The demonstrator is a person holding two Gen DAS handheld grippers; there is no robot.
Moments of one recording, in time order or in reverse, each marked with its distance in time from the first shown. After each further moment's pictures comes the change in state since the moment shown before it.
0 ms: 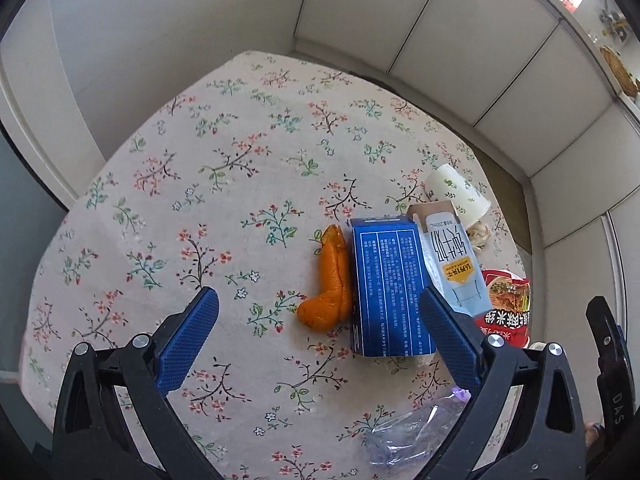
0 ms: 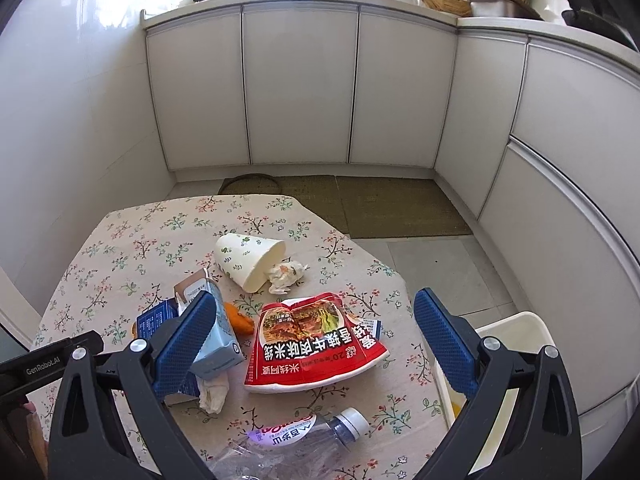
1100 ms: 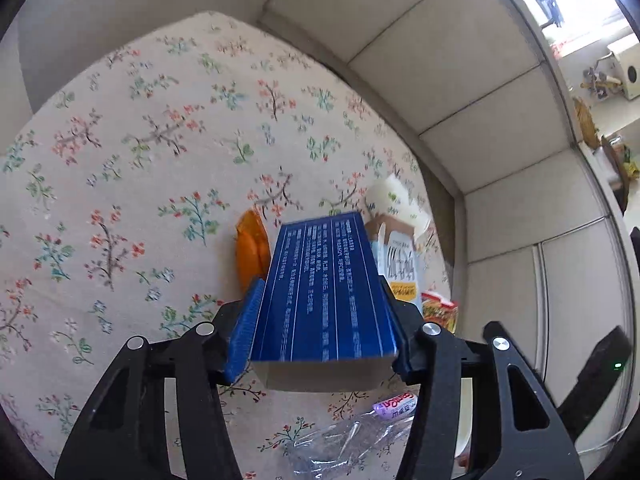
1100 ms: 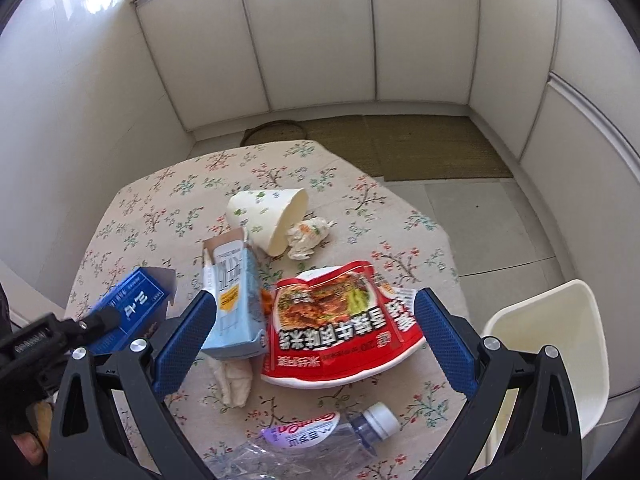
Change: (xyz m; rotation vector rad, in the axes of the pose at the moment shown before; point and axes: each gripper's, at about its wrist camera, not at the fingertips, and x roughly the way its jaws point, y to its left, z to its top) left arm 0.007 0.001 0.028 -0.137 0.033 -0.309; right arm 0.057 -0.003 0.007 0.057 0.239 0.166
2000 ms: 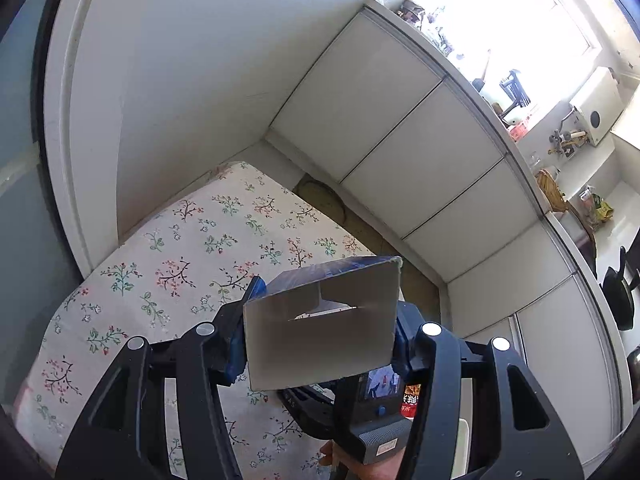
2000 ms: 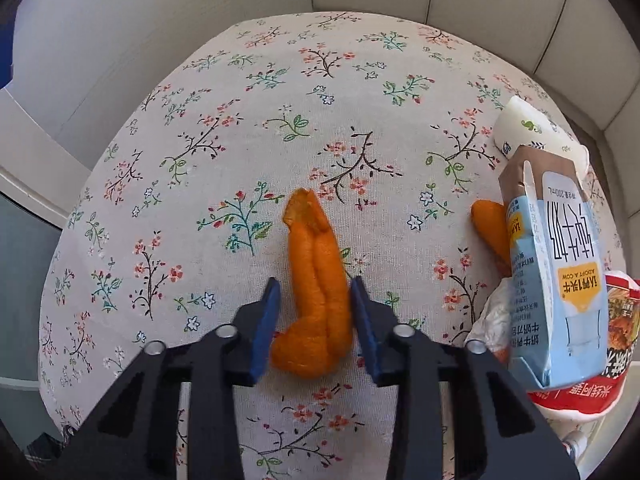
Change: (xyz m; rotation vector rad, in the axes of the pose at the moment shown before) left arm -0.145 0.018 0.032 0.032 -0.339 -0.019; right arm 0.115 0.181 -0.054 -0.376 0.327 0.160
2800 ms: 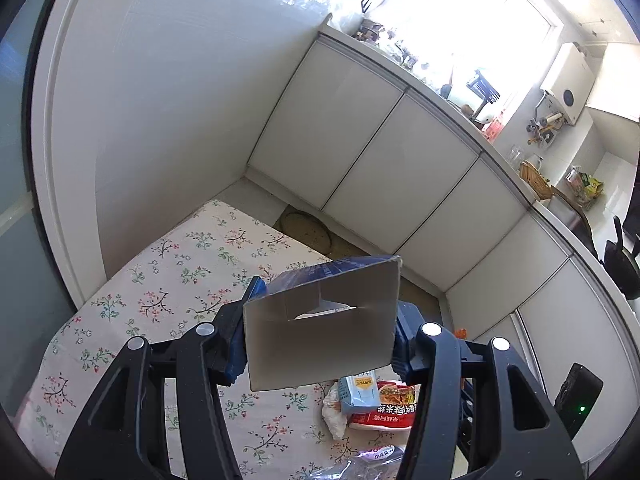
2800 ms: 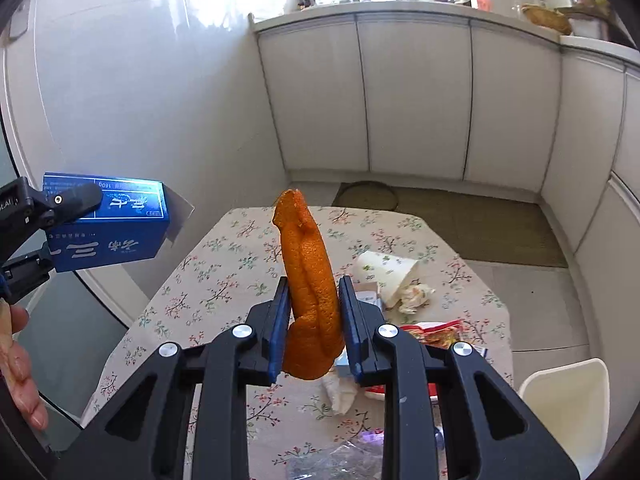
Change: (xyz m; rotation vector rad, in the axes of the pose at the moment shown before) left arm -0.022 -0.060 -0.022 0.137 -0.120 -0.014; right arm -0.224 -0.075 -0.051 0.107 -0.556 -0.031
